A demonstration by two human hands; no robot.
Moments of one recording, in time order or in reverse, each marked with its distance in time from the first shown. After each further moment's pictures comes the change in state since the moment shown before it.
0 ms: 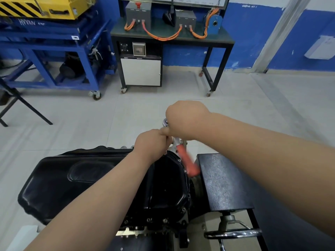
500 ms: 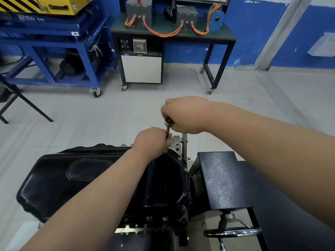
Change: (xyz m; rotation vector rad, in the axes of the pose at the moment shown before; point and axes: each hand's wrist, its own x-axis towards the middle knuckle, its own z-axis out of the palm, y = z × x) left_hand 0.003 -0.002 0.002 -0.056 0.015 -0.002; right_hand 0.007 0.015 -0.003 -0.005 -0.013 -0.240
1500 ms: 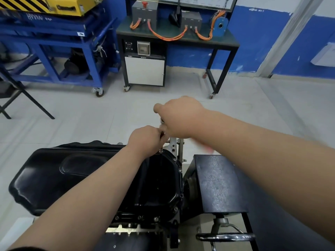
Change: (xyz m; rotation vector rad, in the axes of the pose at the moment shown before) left_hand 0.000 -0.001 0.000 -0.017 0.012 0.025; right_hand -0.007 -0.011 0.006 -0.119 0.078 0.067
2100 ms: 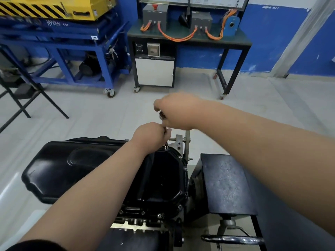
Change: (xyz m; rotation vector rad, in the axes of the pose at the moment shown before) left_hand 0.000 -0.001 -0.002 0.034 0.007 -0.023; right_hand 0.012 0.005 0.006 0.111 0.028 -0.100
